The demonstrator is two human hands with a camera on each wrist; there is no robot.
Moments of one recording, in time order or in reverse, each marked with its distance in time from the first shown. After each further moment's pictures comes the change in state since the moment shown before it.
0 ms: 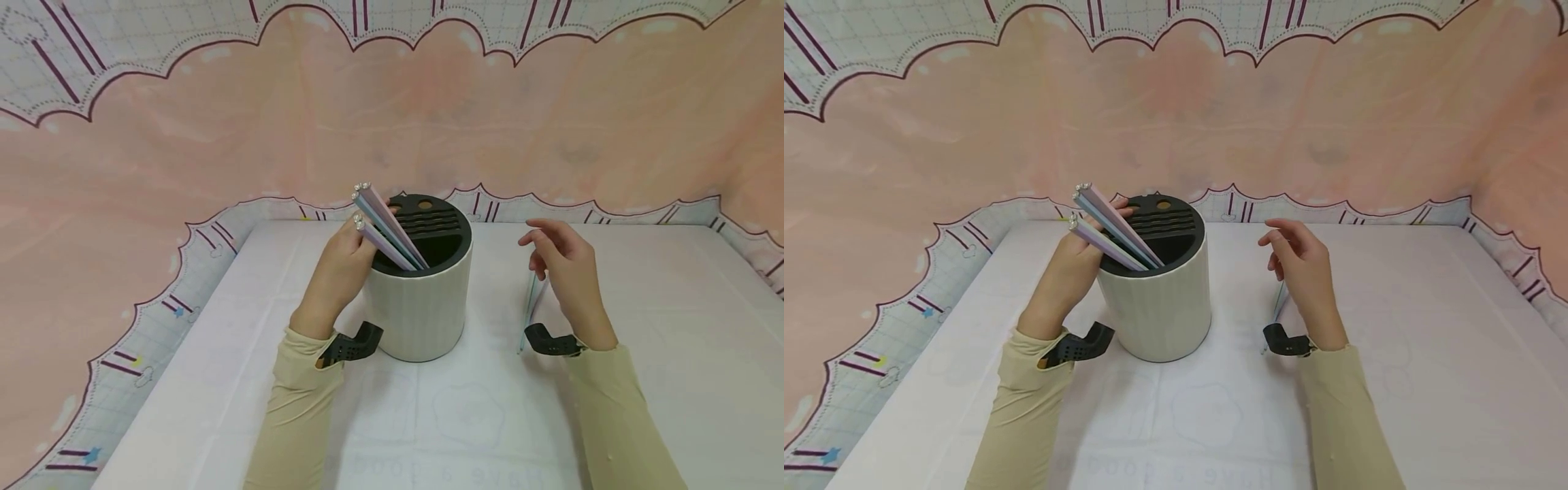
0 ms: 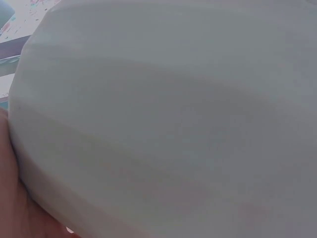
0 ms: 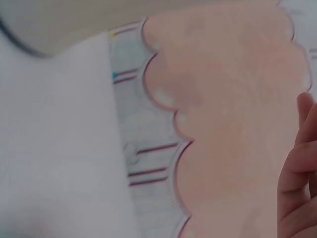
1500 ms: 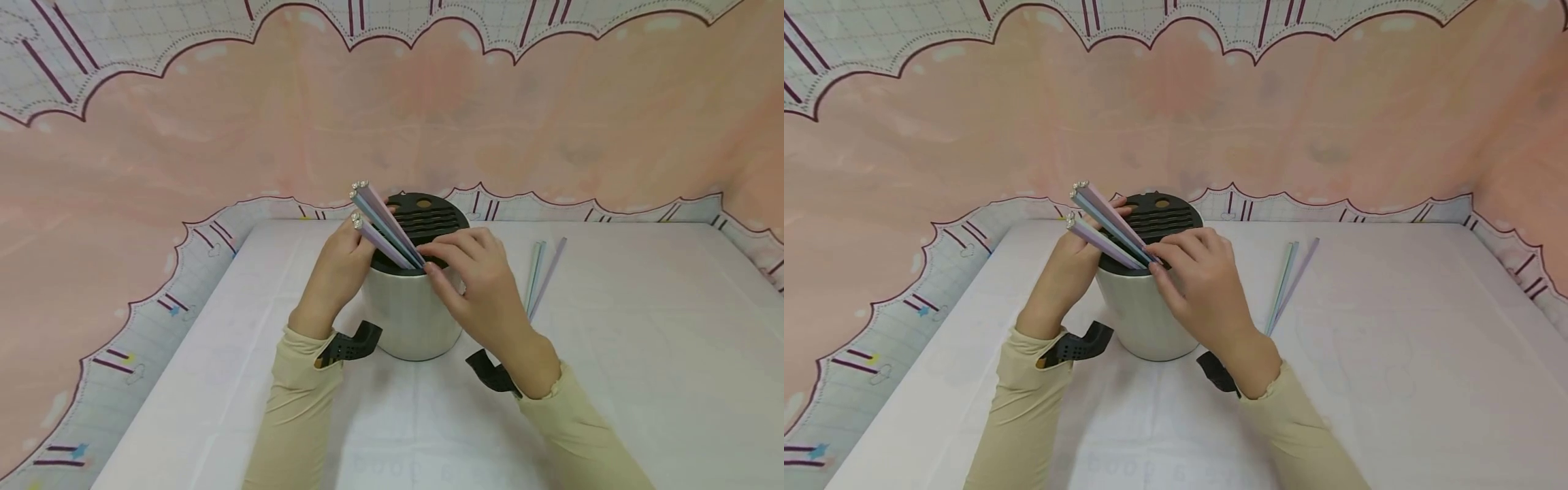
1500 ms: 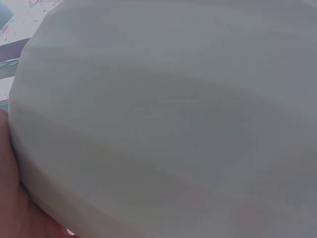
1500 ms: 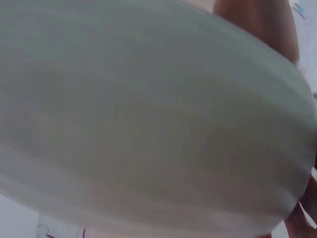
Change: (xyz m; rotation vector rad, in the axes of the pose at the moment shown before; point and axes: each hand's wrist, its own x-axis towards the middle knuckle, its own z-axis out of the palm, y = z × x) left_hand 0.004 0.011 -0.003 0.031 0.002 -0.024; right_hand -0.027 -0.081 0.082 -0.428 -0.114 -0.683
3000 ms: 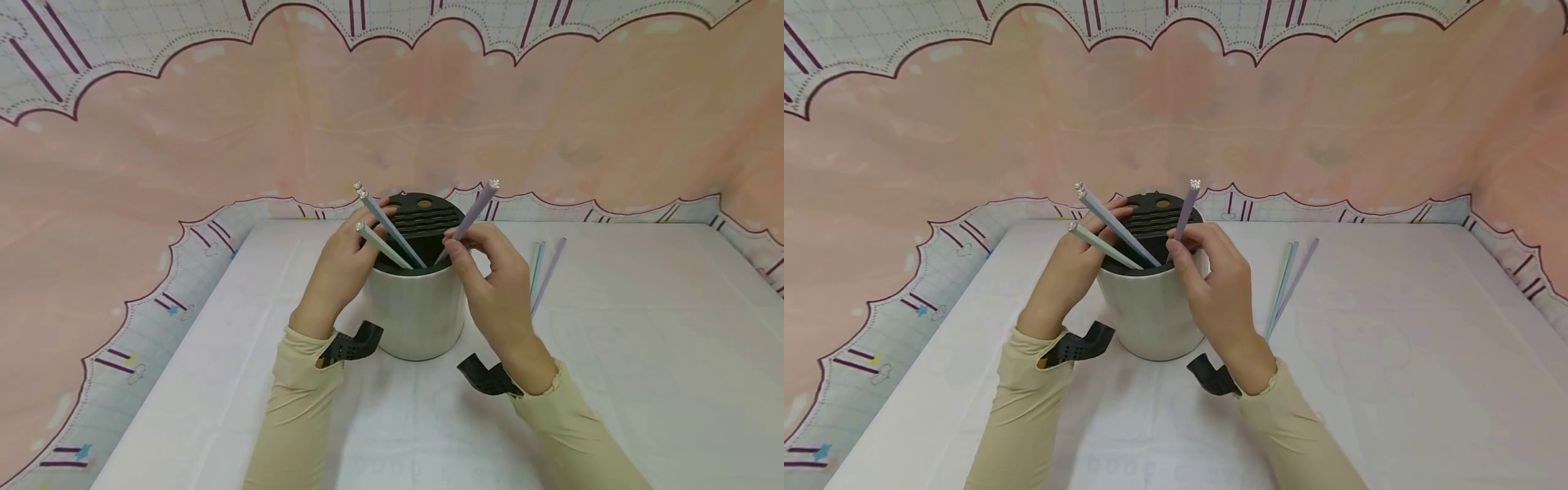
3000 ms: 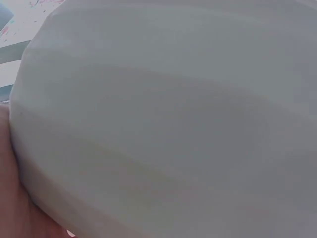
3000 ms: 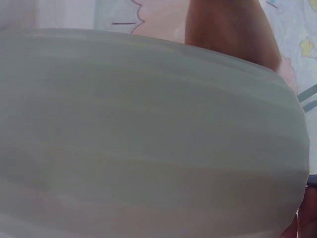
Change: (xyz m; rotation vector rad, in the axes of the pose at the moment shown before) left_hand 0.005 -0.005 0.000 0.048 -0.013 0.136; right_hand 0.003 -0.001 0.001 0.265 0.252 0.268
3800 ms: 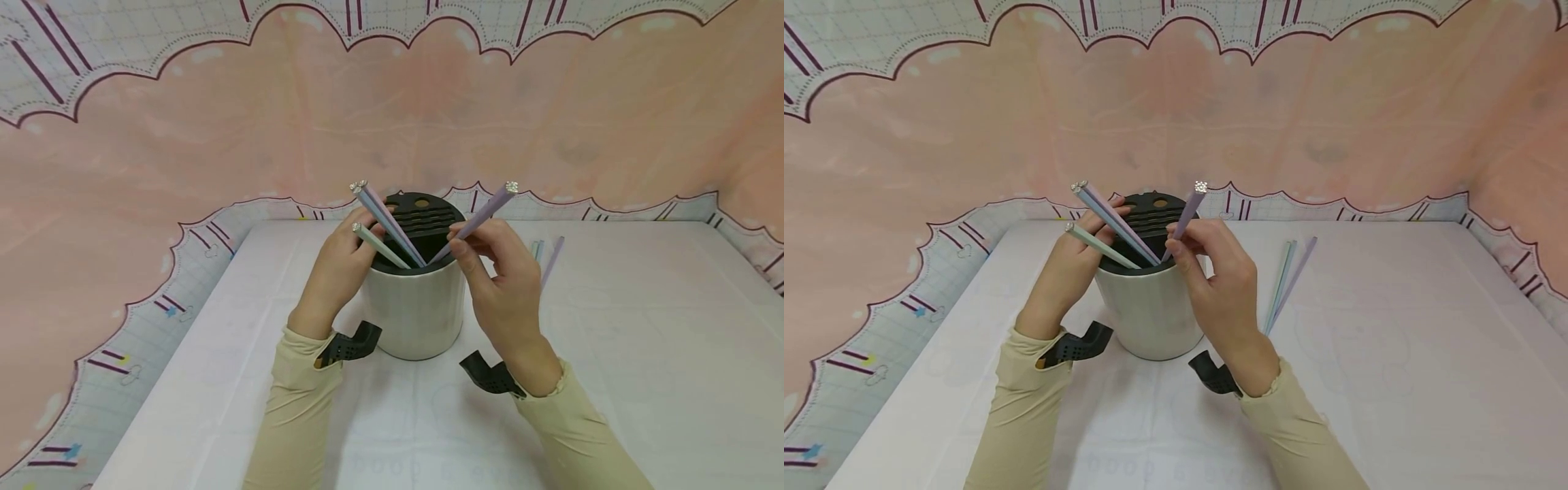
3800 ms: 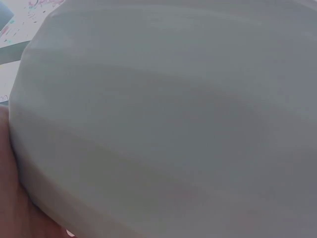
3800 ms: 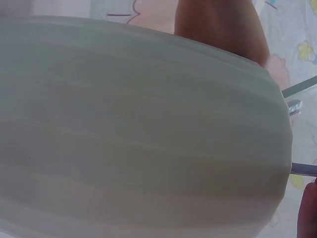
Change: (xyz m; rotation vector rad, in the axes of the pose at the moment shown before) left_hand -0.003 0.001 0.000 0.034 0.010 -0.006; right_hand 0.002 -0.009 -0.008 0.097 0.051 -0.126
